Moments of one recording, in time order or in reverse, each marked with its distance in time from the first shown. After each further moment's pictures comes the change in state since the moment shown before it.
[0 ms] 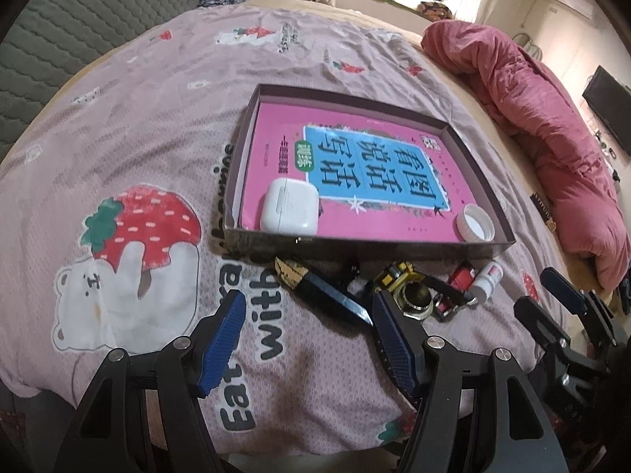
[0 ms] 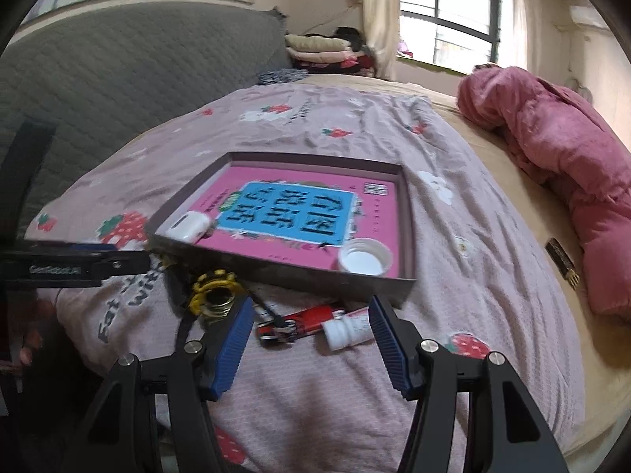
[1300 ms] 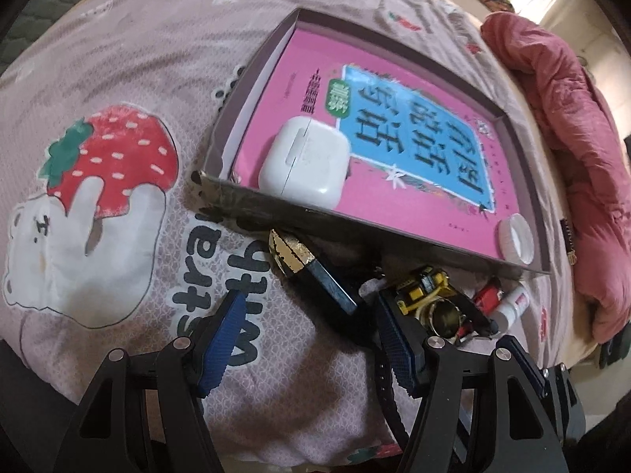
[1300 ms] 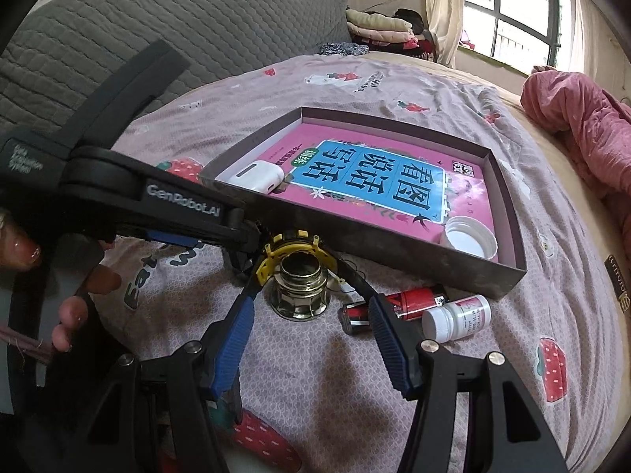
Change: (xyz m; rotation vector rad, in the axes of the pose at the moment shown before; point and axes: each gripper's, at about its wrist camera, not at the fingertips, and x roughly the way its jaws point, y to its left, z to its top) left arm 0.068 0.005 0.011 -0.215 0.210 0.014; right arm 0.042 0.043 -0.015 -0.095 0.094 0.147
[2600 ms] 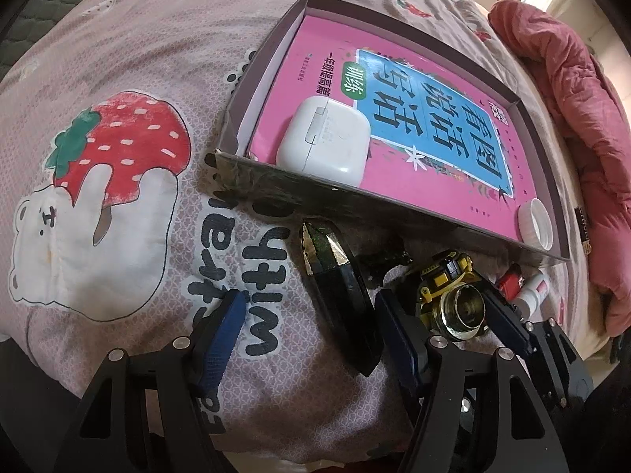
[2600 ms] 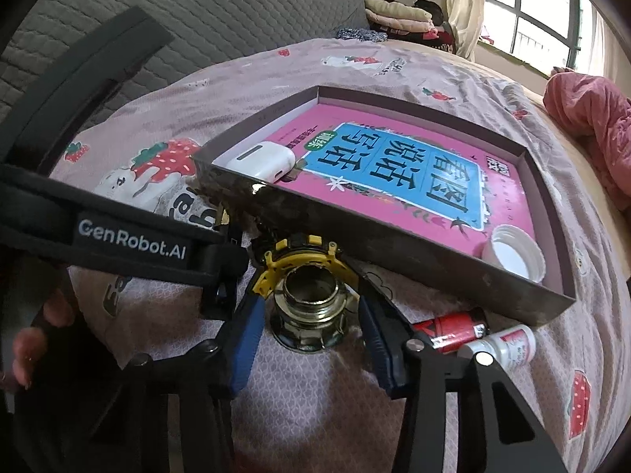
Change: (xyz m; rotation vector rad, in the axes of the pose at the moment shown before) left arm 0.003 0.006 -0.008 0.023 0.016 0.053; right arm 0.048 0.006 0.012 -0.053 0.056 0.036
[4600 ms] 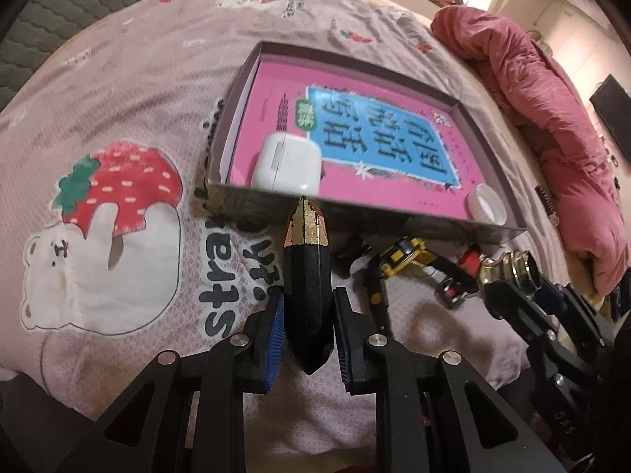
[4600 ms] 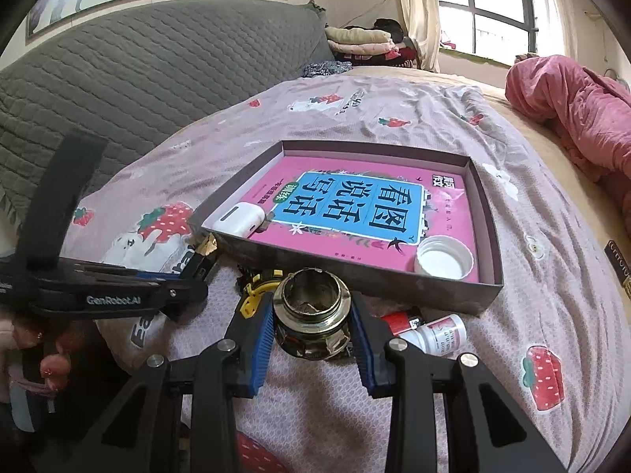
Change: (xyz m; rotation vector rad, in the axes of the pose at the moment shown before) left arm -0.040 -0.001 -0.019 0.144 -0.146 -0.098; right arm -0.065 -0.033 -0.002 0.163 -0.155 -0.004
